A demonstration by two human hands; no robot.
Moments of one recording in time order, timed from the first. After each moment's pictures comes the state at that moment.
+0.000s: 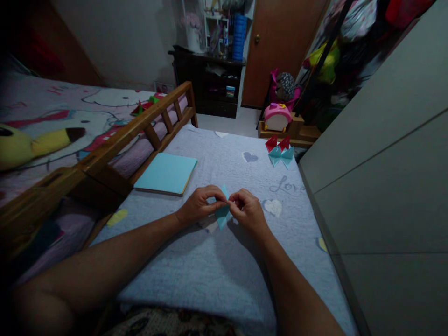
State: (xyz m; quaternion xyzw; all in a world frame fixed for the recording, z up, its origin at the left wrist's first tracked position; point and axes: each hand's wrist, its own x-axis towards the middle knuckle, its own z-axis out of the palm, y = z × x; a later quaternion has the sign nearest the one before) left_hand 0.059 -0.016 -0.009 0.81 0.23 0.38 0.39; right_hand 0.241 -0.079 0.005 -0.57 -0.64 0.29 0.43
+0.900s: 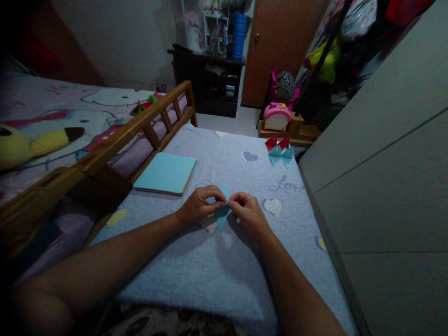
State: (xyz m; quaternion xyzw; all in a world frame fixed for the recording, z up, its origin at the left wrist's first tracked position) left_hand 0.059 -0.017 -0.011 0.81 0.23 0.38 0.39; right_hand 0.236 -0.081 0.001 -0.56 -0.43 0.53 0.46
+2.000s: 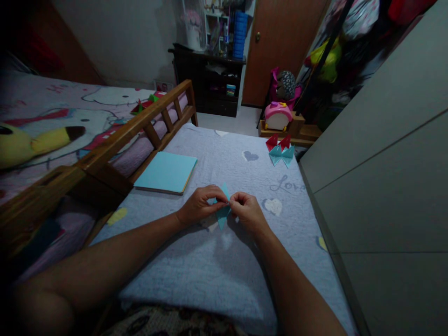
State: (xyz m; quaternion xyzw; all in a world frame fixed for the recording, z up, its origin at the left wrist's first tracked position) left_hand 0.060 -0.017 -0.012 0.82 0.21 0.39 0.36; right_hand 0.234 -0.079 -0.003 -0.56 -0.42 0.54 0.47
